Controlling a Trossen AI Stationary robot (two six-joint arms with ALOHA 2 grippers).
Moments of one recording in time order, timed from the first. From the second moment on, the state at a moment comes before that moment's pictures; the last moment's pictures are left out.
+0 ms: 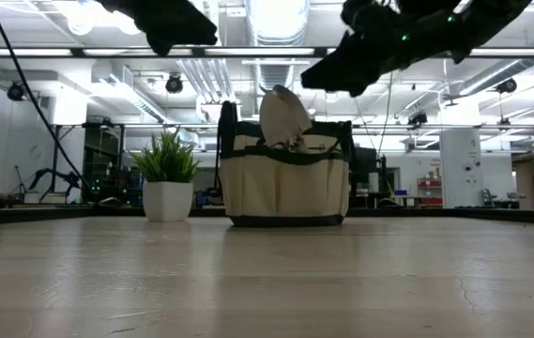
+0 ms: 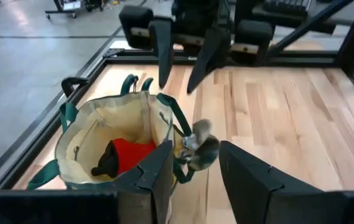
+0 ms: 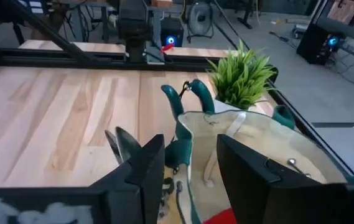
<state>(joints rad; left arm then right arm) -0.08 1.05 0.84 -0.13 -0.24 -0.03 -0.08 1.33 0.68 0.37 0.05 -0.05</state>
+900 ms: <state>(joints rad) -0.08 0.55 0.39 0.11 -0.14 0.02 -0.07 0.68 0.17 0.51 0.06 0.03</state>
